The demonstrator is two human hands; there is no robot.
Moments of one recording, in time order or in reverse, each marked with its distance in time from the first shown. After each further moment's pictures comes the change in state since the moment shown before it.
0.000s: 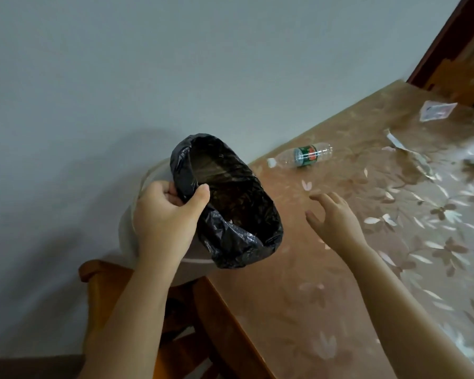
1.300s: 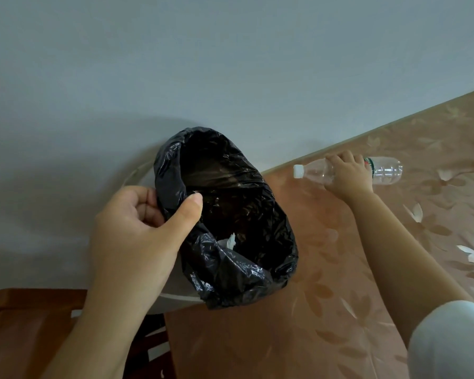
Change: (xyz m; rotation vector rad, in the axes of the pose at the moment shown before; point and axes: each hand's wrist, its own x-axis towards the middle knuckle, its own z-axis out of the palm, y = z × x) left_hand 0.046 0.000 0.111 0.073 0.159 -0.193; right_hand 0.281 0.084 0.112 -0.213 -0.211 -0.177
